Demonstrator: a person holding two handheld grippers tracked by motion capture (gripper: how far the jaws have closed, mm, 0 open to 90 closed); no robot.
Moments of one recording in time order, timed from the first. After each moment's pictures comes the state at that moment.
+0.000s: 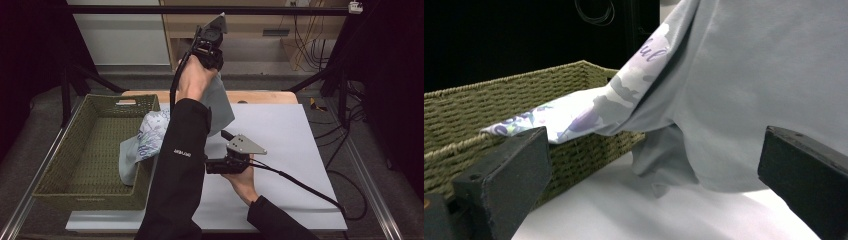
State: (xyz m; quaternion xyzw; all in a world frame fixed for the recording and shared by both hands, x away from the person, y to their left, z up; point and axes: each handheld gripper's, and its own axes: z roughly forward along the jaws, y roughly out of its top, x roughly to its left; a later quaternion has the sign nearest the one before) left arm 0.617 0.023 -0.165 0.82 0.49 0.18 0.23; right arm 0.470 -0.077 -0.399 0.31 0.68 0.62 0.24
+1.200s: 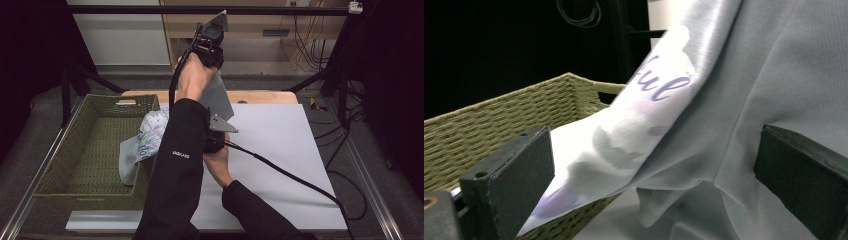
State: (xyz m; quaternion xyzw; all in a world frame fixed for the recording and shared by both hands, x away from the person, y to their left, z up) left arm 0.612 0.022 -0.157 0.82 0.49 0.19 0.23; right arm 0.523 -0.016 -0.391 0.35 0.67 0.62 0.22
